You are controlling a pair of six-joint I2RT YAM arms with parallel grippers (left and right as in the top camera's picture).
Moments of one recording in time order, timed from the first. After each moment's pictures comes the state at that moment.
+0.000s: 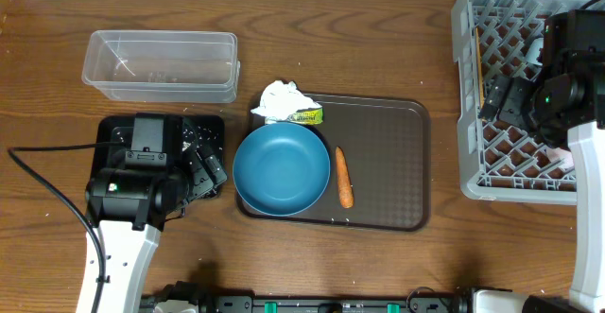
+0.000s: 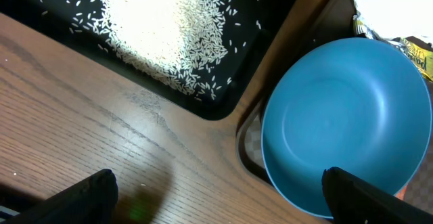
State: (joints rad) left arm -0.08 1.06 1.04 -1.20 -0.05 -0.62; right arm -0.05 1.48 1.71 -1.46 0.15 0.38
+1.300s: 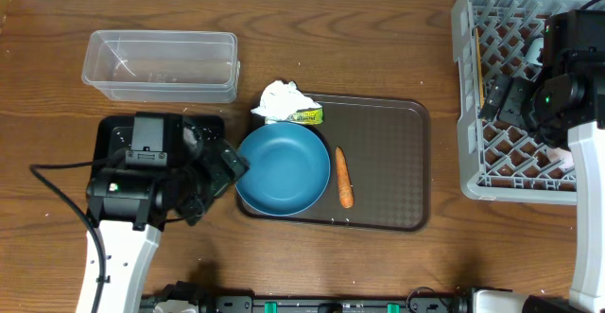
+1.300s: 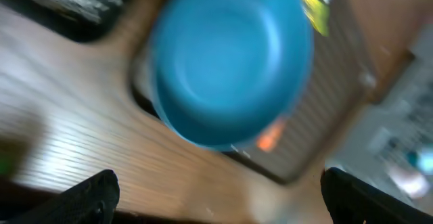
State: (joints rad) left arm -0.10 1.06 1.04 -1.16 0.38 -0.82; right arm -0.05 1.48 1.71 -1.46 0.15 0.38
